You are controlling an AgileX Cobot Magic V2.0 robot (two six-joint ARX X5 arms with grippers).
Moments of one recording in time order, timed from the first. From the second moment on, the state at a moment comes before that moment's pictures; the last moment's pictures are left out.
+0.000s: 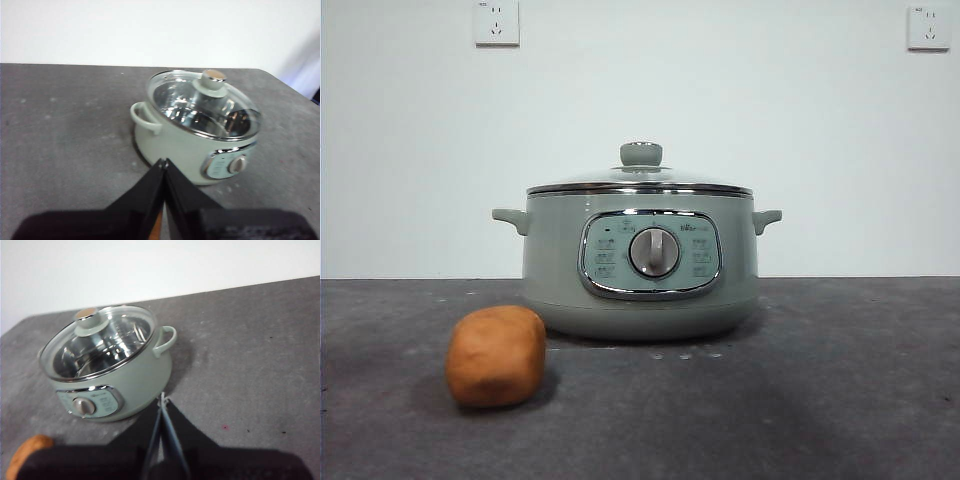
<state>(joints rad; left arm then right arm) 0.00 0.39 0.66 -0.54 0.42 -0.12 0.03 0.39 0.71 -0.62 -0.31 0.13</state>
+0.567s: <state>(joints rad) -0.02 0.51 0.85 -0.75 0.43 -0.03 0.03 0.58 1.01 -0.88 -0.32 -0.05</state>
